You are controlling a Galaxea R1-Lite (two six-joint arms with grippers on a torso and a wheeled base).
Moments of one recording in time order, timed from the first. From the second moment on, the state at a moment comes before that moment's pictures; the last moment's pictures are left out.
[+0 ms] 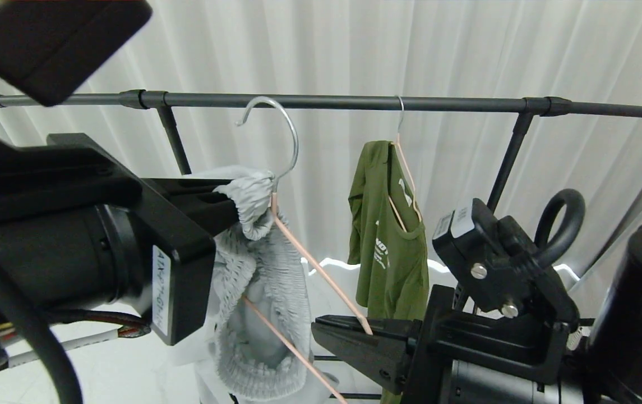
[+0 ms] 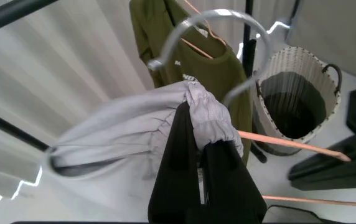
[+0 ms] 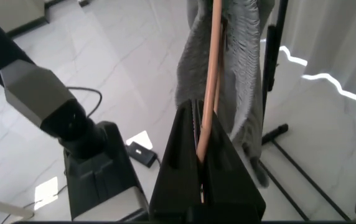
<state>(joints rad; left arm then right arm) -1.10 1.27 -1.15 0.16 0.51 0.15 1.24 1.54 -0.77 -0.67 -0.01 0.23</state>
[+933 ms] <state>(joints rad) -1.03 1.18 -1.14 0.16 0.57 0.22 1.19 1.54 -0.77 -0.68 -0.14 0.16</state>
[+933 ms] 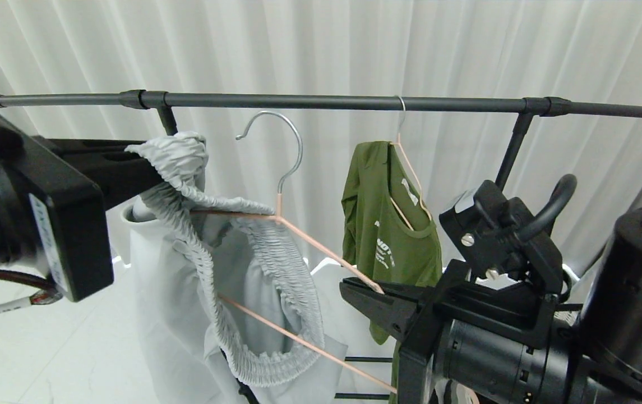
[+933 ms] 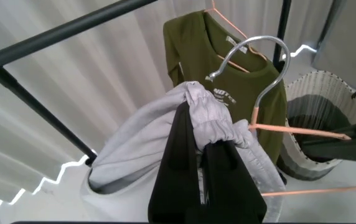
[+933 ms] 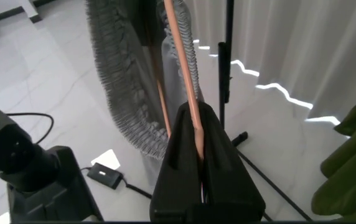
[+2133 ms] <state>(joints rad) -1.11 1.18 -1.08 0.16 0.58 0.24 1.21 1.50 -0.82 -0.71 -0.13 -0.03</state>
